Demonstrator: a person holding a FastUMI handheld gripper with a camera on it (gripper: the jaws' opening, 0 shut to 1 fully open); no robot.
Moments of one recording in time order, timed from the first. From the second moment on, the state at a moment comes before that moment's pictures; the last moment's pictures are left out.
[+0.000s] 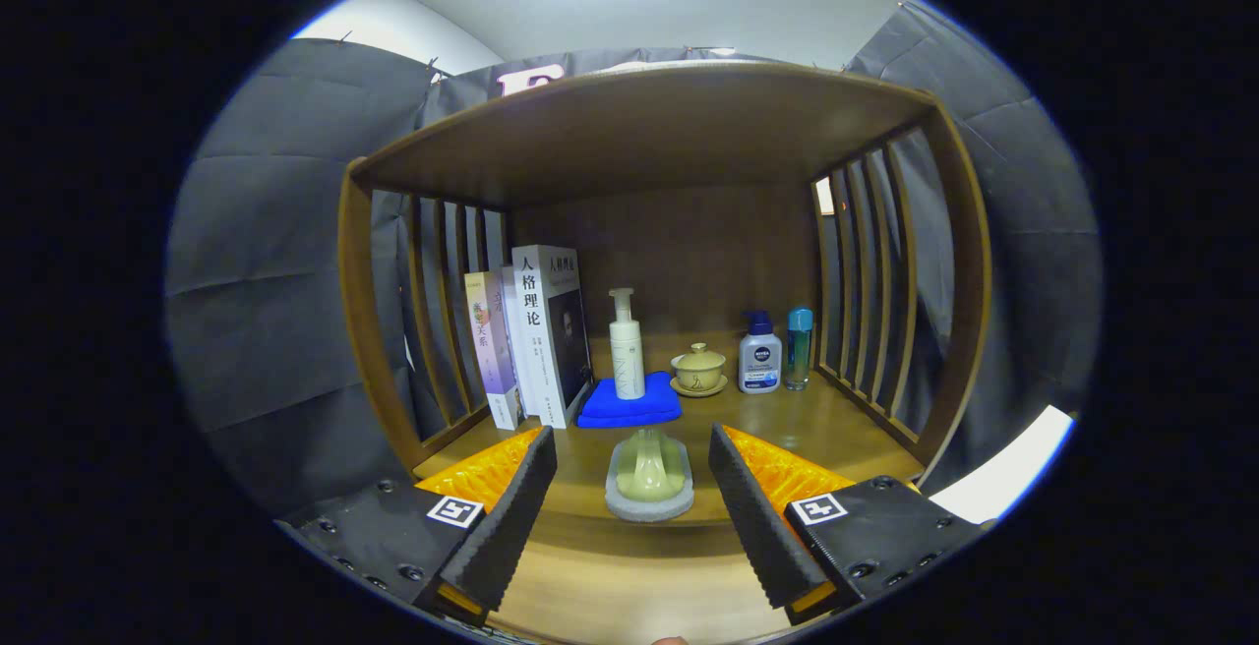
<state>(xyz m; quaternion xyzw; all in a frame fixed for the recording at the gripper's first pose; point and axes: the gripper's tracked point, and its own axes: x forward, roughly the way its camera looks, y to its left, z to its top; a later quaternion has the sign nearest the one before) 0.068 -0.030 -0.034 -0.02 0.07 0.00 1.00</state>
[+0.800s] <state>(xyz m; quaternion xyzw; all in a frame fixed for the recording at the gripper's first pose) -0.063 -0.015 -0.090 -0.05 0.05 0.01 1.00</state>
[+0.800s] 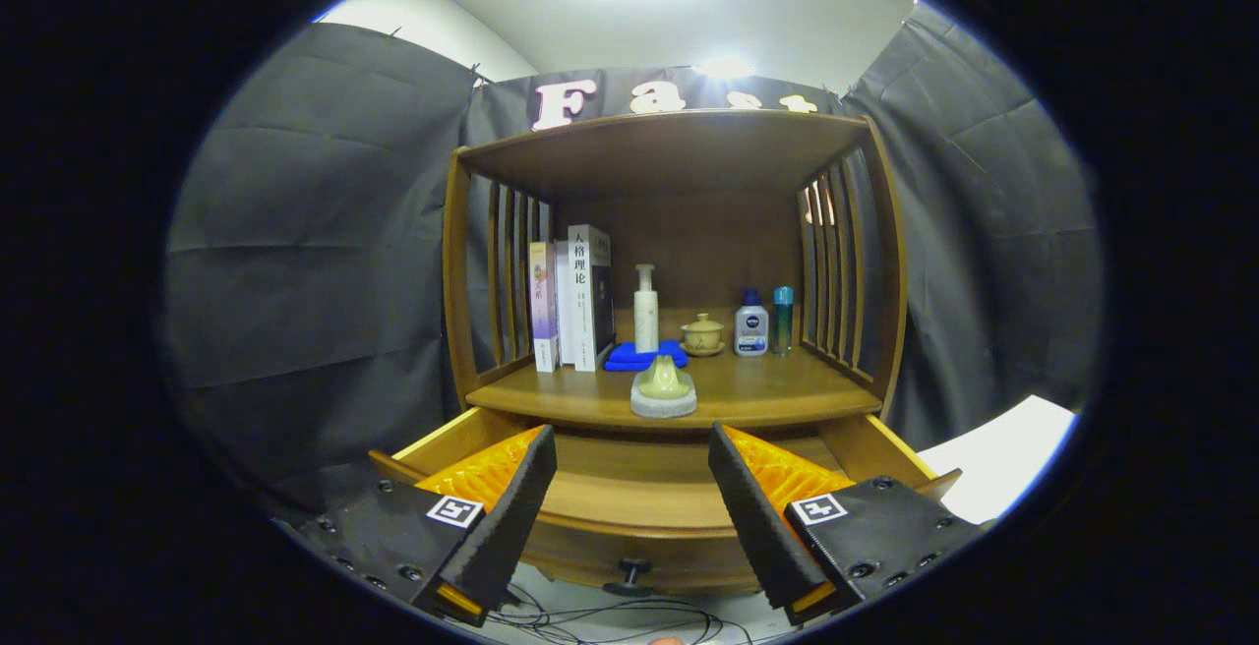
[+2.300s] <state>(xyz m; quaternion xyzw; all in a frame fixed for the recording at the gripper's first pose) -0.047 -0.019 -0.232 -0.01 0.21 -0.03 0.98</state>
